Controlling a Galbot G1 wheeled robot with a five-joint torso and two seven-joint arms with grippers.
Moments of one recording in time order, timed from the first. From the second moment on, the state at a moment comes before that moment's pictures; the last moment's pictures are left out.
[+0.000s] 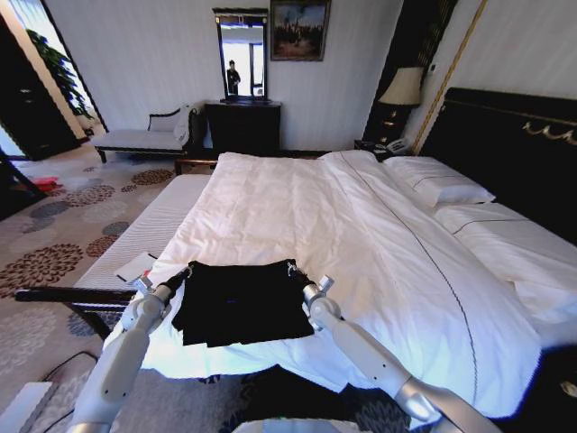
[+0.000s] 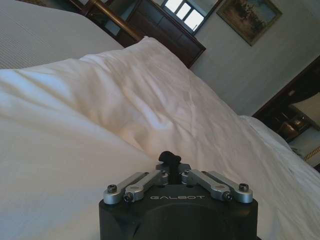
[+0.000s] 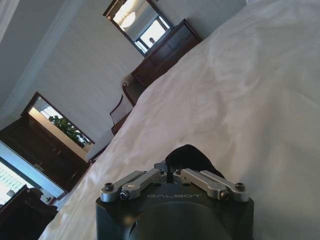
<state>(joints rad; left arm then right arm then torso) 0.99 -1.07 -0.56 -1.38 -1.11 0.34 0.13 -0.75 1.20 -0.18 1.35 1.28 0.17 0.09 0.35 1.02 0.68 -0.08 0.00</state>
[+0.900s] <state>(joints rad) 0.99 -1.07 -0.55 -1.39 -1.11 0.33 0.13 -0.70 1.19 -0.13 1.32 1.29 0.17 0.09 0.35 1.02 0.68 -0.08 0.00</state>
